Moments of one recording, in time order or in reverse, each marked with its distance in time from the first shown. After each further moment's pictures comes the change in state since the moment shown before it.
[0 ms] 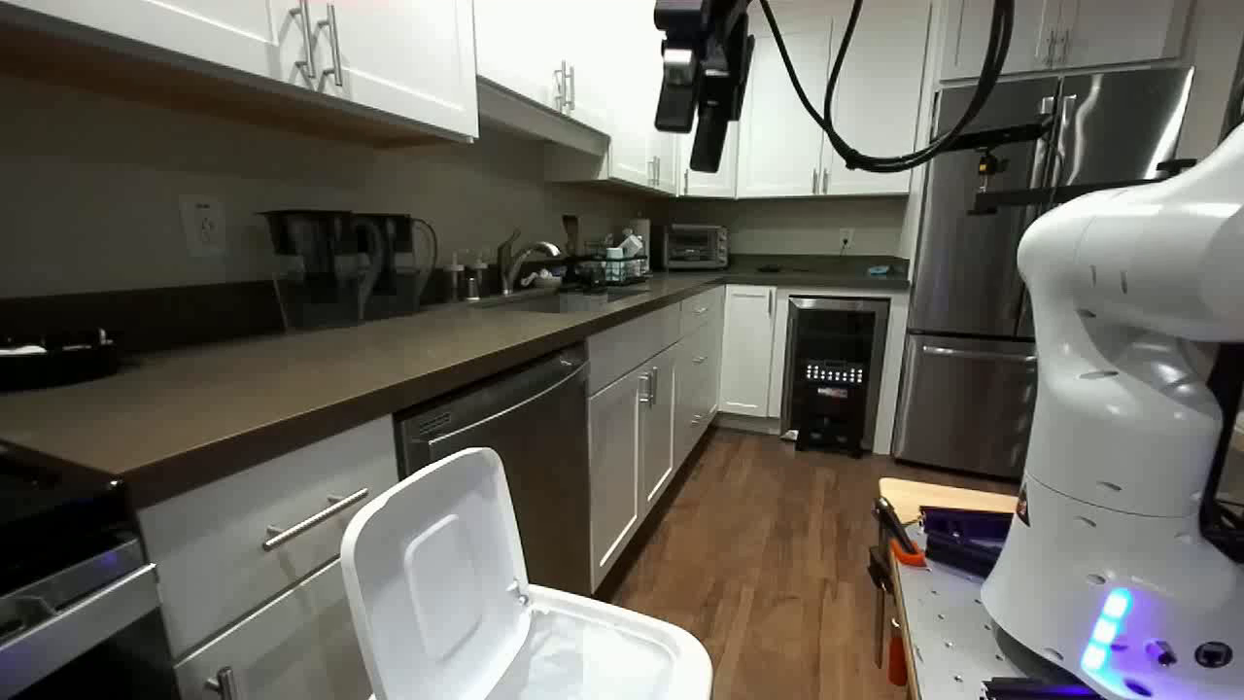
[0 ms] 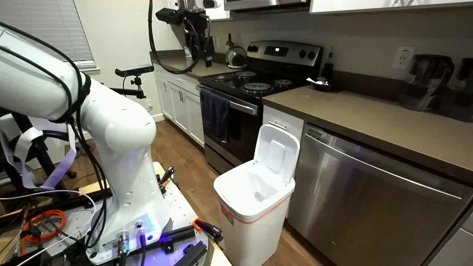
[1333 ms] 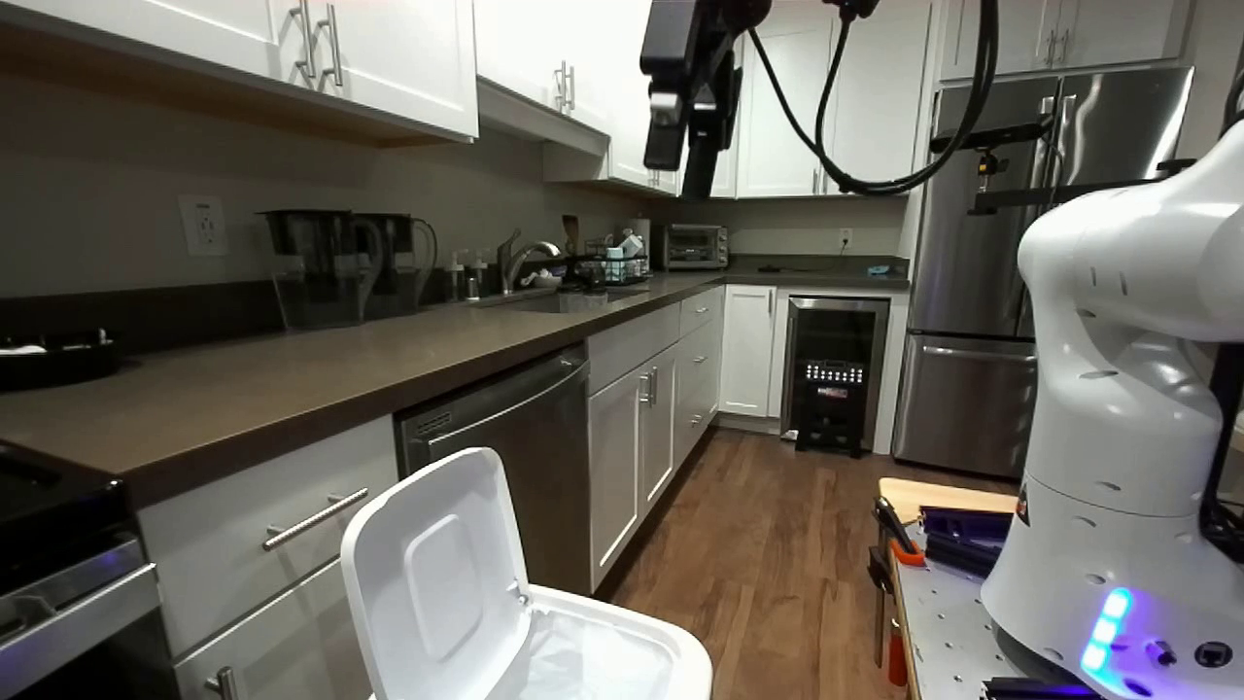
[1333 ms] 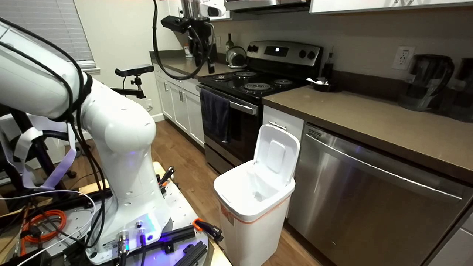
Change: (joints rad) arm -0.004 0.036 -0.006 -0.032 0.000 0.046 -0.006
